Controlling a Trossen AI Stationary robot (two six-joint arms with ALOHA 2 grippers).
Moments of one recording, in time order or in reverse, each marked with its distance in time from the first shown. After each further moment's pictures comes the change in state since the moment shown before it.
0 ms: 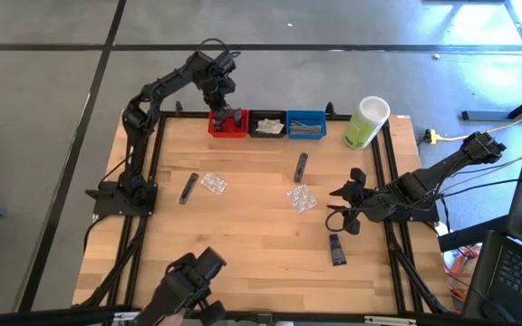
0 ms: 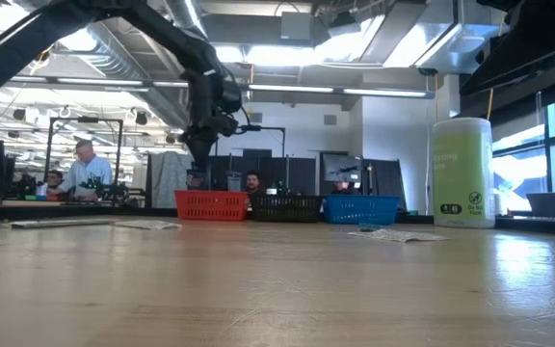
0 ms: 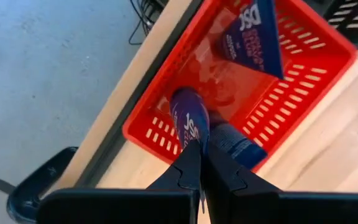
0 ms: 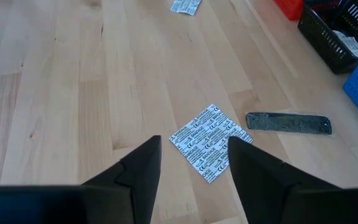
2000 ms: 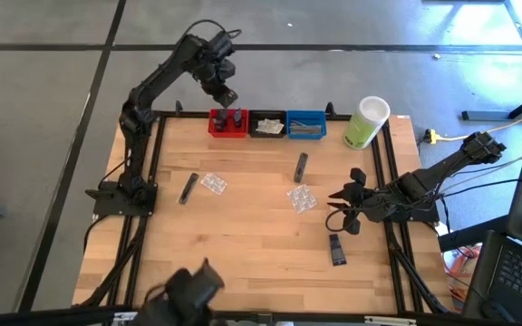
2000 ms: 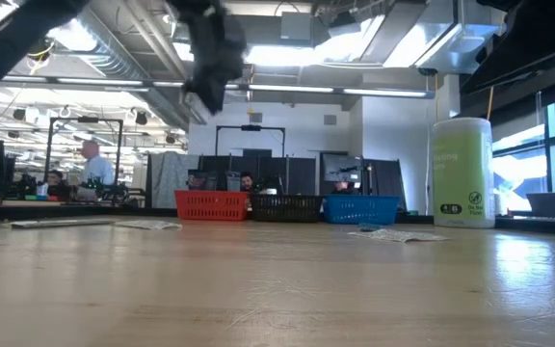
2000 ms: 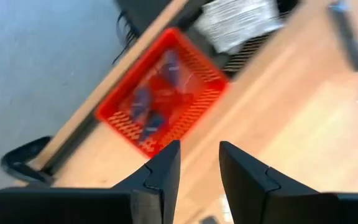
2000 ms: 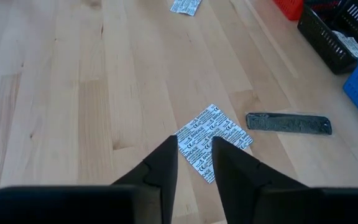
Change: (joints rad) left arm -0.080 -0.067 0.343 -0.276 0.077 -0.232; right arm 0.000 0.000 0.000 0.001 0.001 0.000
